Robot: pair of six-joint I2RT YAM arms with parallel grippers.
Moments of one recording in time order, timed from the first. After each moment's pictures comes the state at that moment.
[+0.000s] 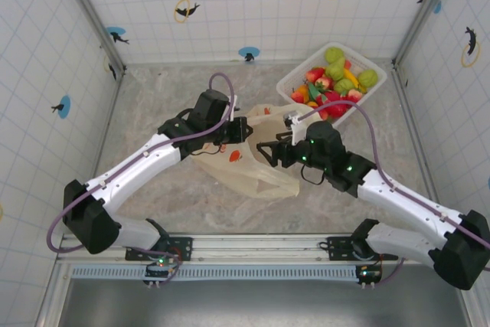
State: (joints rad) left arm -0.72 1.37 1.19 -0.55 0.25 -0.63; right arm 0.80 1.05 0.76 -0.10 -0.19 0.42
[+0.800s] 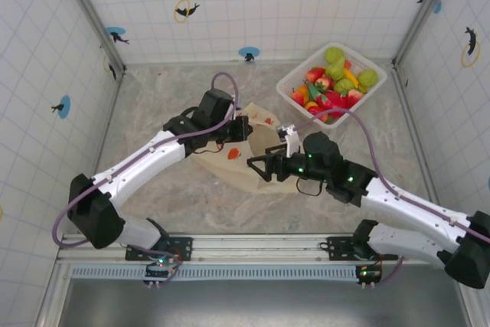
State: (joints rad) left arm -0.72 1.42 1.21 -0.55 0.21 -0.63; right arm 0.94 0.98 0.75 -0.13 -0.19 0.55
